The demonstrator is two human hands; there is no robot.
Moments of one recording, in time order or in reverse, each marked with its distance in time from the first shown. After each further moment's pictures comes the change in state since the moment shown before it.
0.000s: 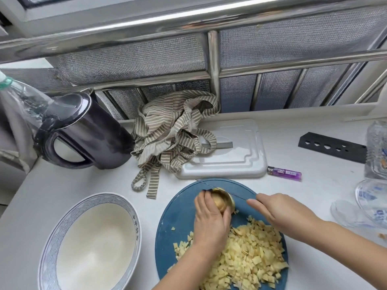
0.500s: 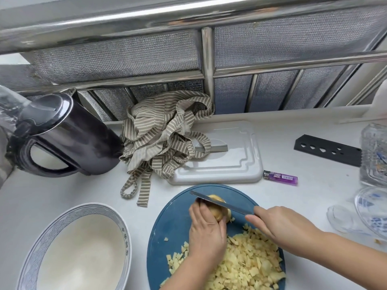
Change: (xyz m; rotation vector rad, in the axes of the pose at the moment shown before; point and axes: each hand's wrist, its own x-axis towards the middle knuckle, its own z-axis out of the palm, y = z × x) left_hand 0.000 -0.005 0.007 0.108 -0.069 0.016; right_hand -0.002 0.006 0.005 -0.180 -0.101 -0.071
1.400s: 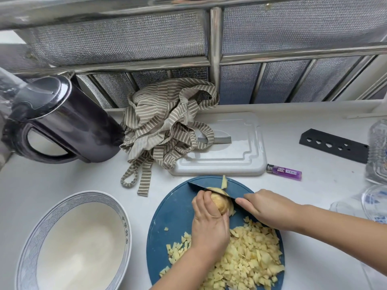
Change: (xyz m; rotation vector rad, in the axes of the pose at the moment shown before) left_hand -0.001 0.000 0.012 -0.081 0.093 0.099; right_hand 0.042 0.000 -0.002 0.119 -0.093 -0.029
